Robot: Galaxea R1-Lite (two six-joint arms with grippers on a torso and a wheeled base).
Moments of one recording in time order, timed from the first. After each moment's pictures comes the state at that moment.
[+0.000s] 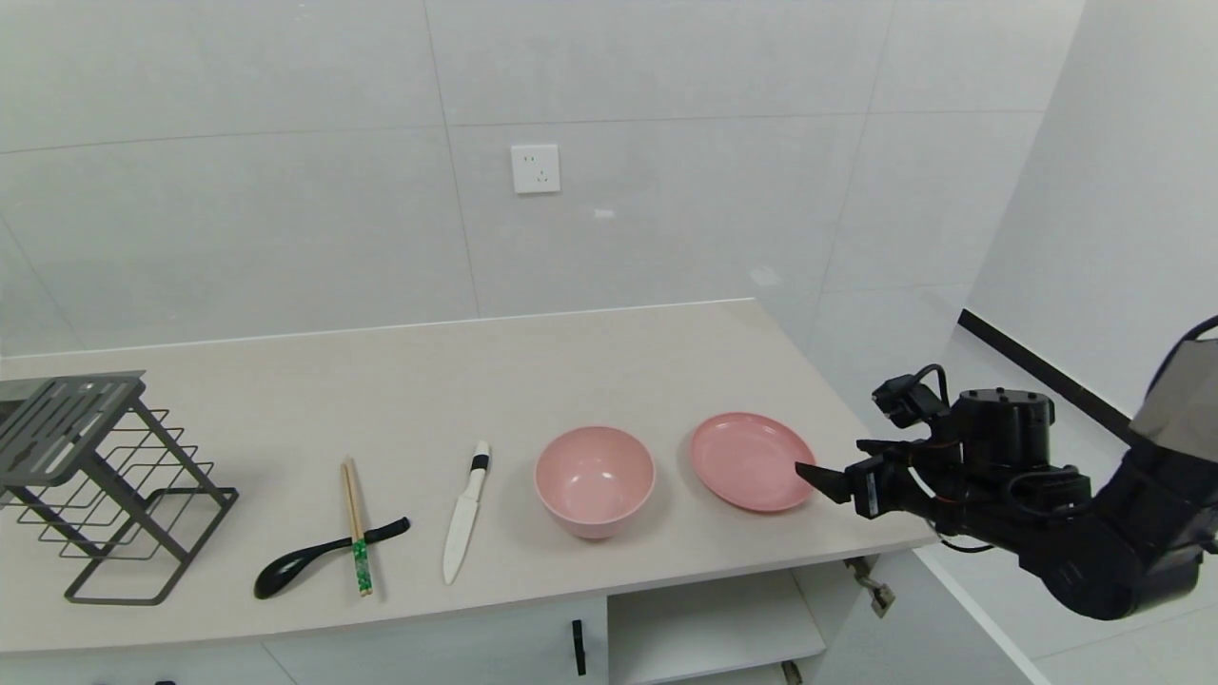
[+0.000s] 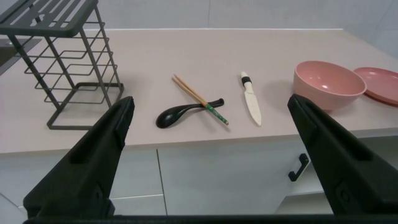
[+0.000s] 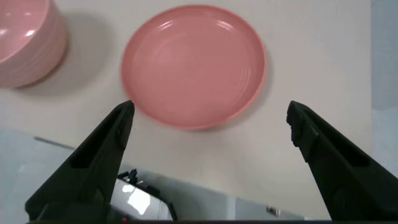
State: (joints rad) left arm 0.00 0.00 0.00 0.00 0.01 -0.03; right arm 0.18 2.14 -0.52 -1.10 0.24 -0.07
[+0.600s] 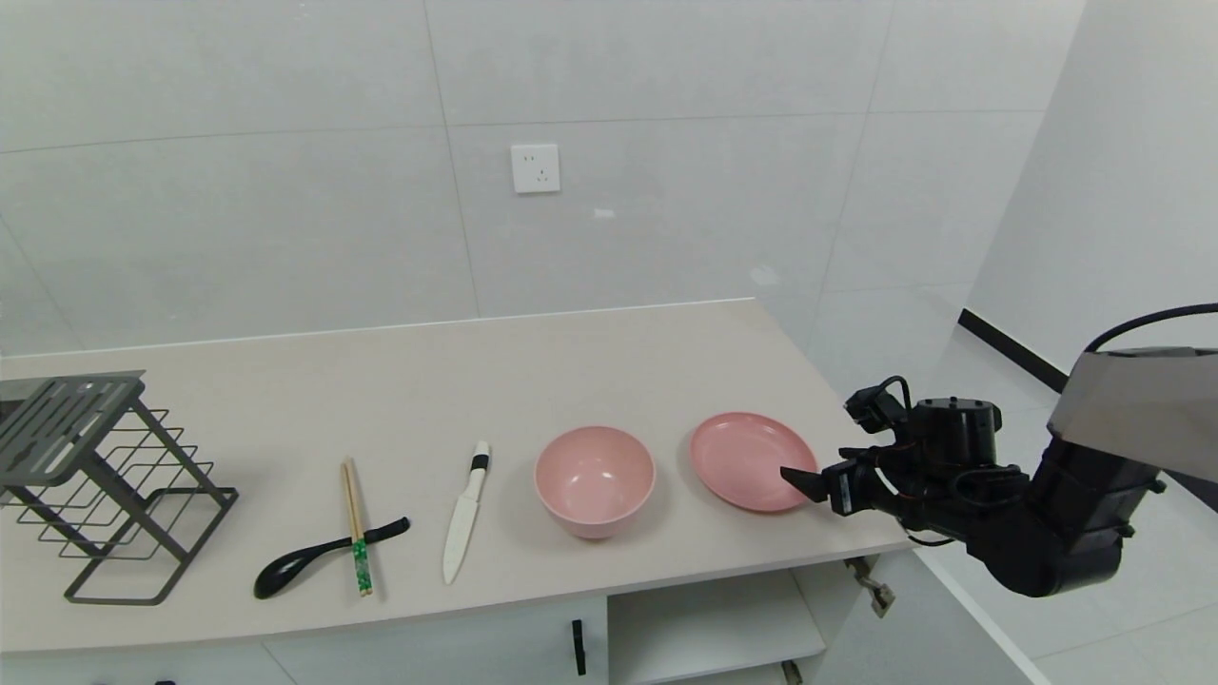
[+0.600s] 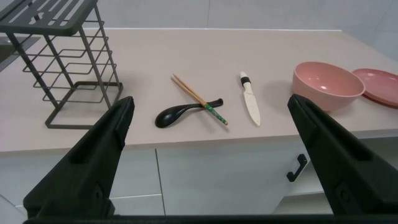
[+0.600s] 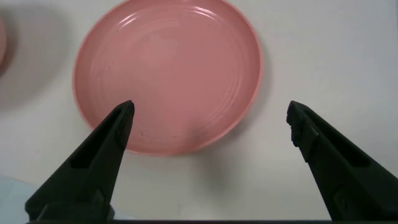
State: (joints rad) left arm 0.00 0.00 0.00 0.00 0.01 -0.04; right arm 0.17 2.31 -0.64 -1.10 0.24 -0.06
